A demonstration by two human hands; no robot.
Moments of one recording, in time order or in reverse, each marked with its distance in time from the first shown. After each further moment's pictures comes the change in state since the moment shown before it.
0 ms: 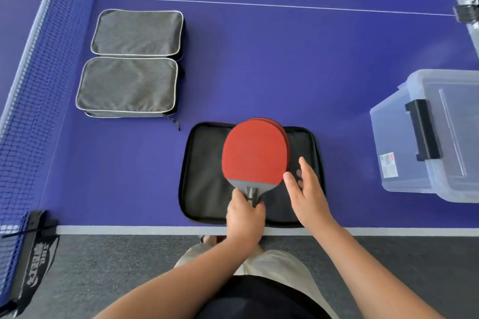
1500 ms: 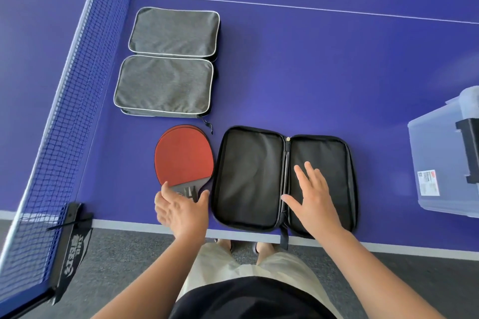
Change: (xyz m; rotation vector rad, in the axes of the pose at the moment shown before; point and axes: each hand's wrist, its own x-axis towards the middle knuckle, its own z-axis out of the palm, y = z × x) left_hand 0.079 -0.081 -0.134 0.145 0.551 -0.153; right_hand 0.020 -0.005 0.055 -0.575 -0.073 -0.198
